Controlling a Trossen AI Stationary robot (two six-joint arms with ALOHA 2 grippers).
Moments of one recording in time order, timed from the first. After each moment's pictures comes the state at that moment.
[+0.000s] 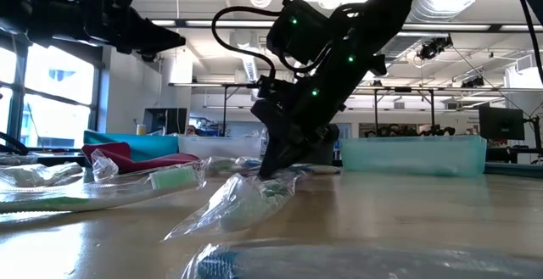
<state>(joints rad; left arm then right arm) 0.32 0.62 0.25 0.35 0.22 0.23 0.02 2.03 1.13 0.00 0.25 0.45</state>
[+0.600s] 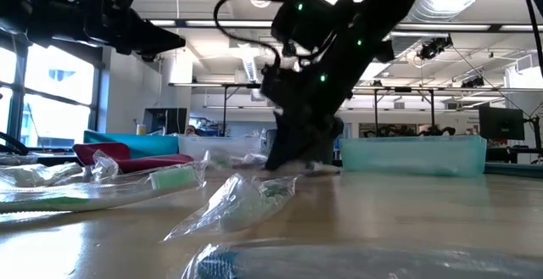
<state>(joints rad) 0.32 0.62 0.25 0.34 0.21 0.23 0.03 1.96 1.12 -0.07 0.17 0.45</state>
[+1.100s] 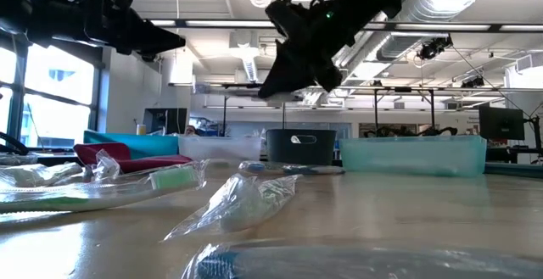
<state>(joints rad) 0.32 0.62 0.25 0.34 0.21 0.25 0.03 1.75 1.12 -0.07 0.21 0.44</state>
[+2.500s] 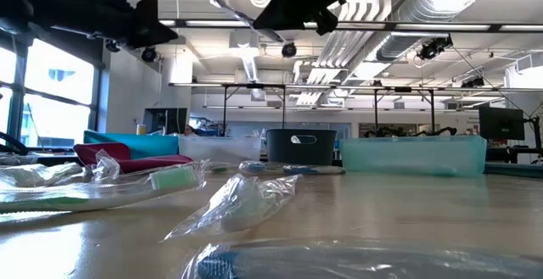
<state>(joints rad) 0.32 0.62 0.26 0.59 -0.54 0.10 0.03 1.63 1.12 0.25 0.55 0.13</state>
